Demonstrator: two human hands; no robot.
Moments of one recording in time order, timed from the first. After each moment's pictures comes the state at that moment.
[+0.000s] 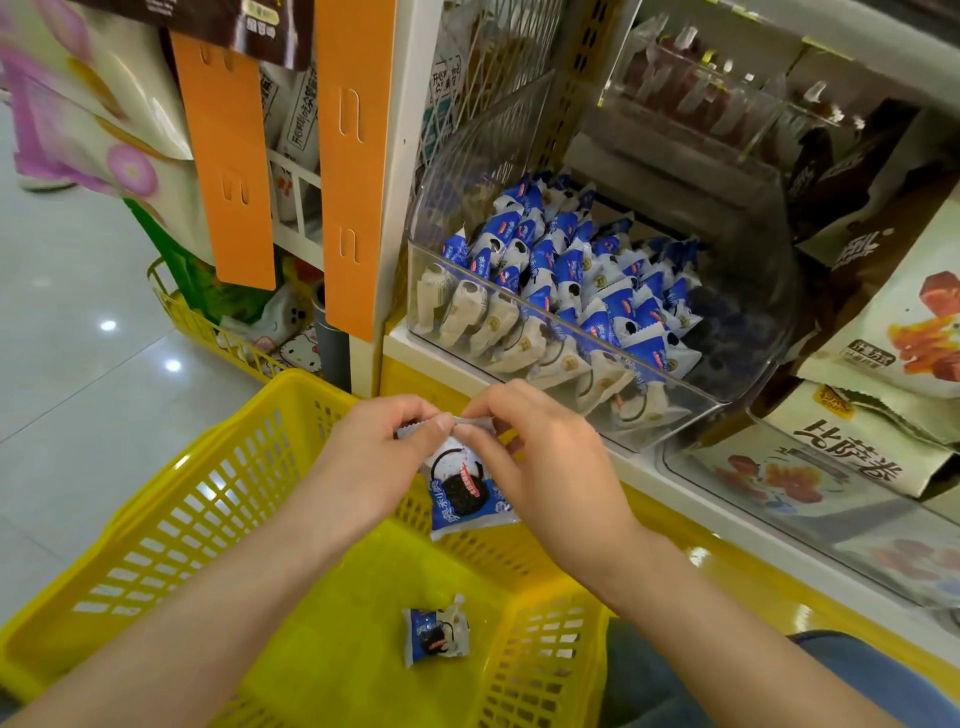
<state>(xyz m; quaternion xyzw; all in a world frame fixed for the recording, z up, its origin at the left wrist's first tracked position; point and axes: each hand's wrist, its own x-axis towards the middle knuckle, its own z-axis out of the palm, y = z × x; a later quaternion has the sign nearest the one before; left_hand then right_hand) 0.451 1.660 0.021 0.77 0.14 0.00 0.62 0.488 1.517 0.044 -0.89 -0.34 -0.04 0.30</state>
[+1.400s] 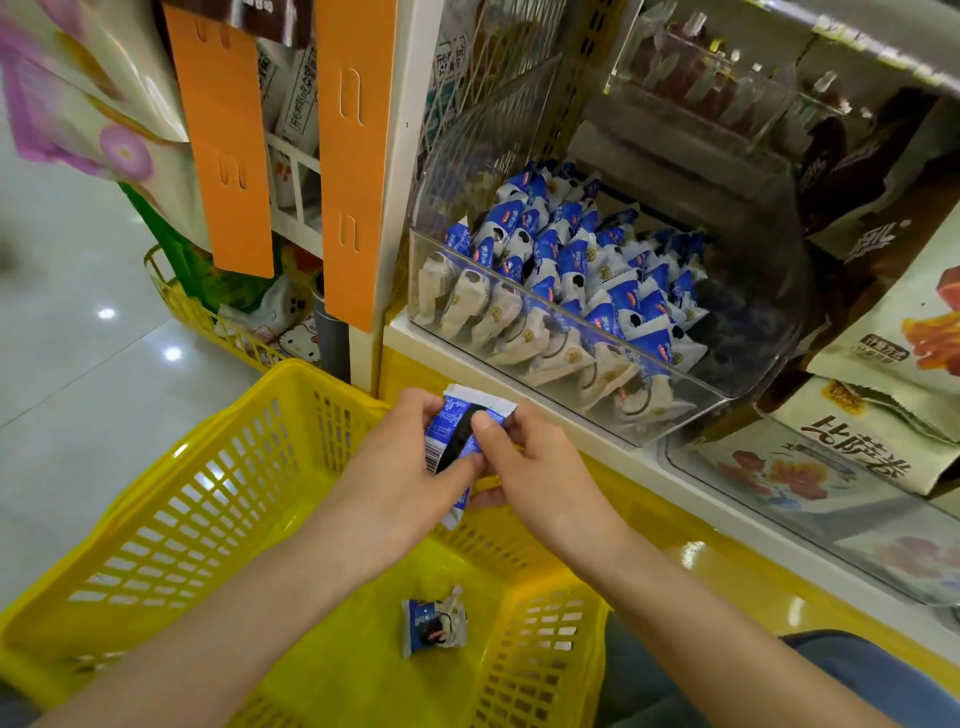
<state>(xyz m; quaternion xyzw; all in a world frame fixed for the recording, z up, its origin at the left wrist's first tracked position) 0.445 1.642 0.008 0.82 0.12 0.03 0.55 0.487 1.523 0.028 -0.81 -0.07 0.23 0.53</state>
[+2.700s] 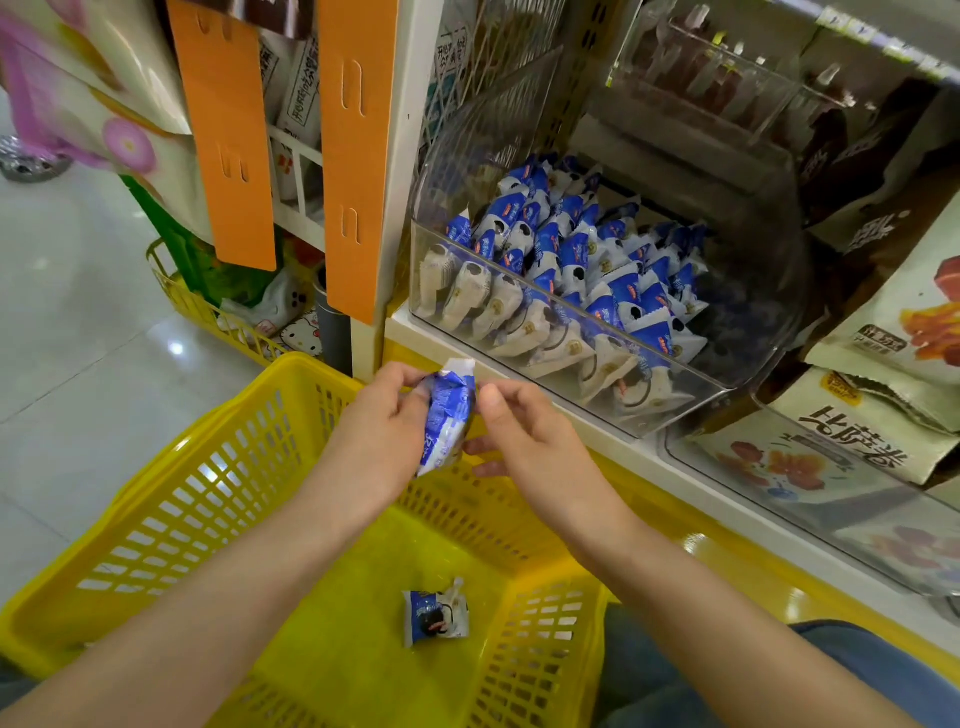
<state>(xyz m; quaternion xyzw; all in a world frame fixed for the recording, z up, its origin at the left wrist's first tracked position) 0.457 1.650 0.014 0.75 0.19 0.05 0.63 0.484 1.523 0.039 -0.79 -0.08 0.23 0.56</state>
